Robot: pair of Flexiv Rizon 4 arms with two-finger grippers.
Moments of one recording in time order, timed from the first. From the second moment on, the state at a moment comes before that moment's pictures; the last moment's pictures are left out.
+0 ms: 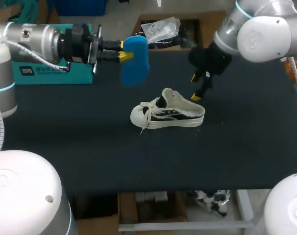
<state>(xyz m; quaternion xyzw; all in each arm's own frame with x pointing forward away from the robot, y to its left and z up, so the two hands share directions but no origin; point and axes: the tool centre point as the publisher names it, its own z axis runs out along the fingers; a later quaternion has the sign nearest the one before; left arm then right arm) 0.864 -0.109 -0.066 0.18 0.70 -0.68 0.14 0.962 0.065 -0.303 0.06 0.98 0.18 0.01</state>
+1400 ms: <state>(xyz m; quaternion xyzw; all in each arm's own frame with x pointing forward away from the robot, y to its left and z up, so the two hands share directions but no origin) 0.809 0.005 -0.087 0.02 0.68 -0.69 0.25 0.979 0.111 -0.350 0.05 1.00 0.00 0.00</state>
